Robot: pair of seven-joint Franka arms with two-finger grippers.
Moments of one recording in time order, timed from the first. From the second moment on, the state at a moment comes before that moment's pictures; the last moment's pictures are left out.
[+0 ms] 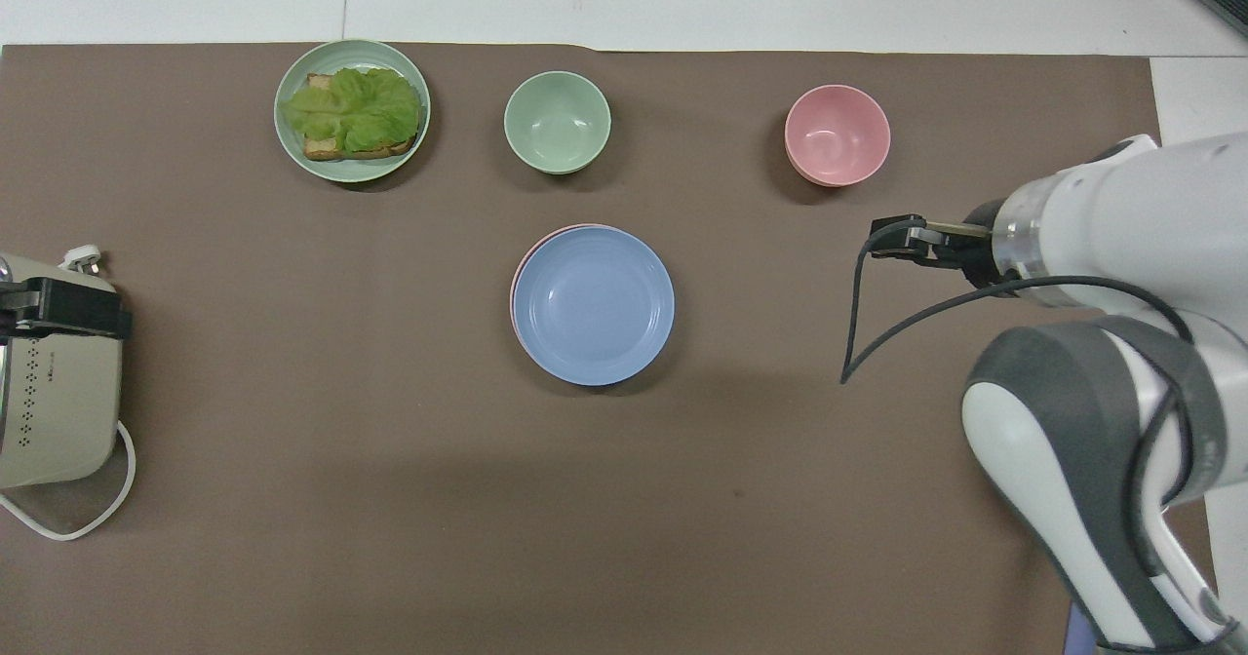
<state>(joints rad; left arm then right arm) -0.03 -0.12 -0.02 -1.65 -0.02 1.51 -0.03 -0.12 -0.03 0.27 -1.85 0.02 1.97 0.38</state>
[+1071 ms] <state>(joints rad) -0.03 -0.12 -0.02 -1.65 -0.02 1.51 -0.03 -0.21 -0.05 0.17 -1.59 0.00 1.54 0.15</state>
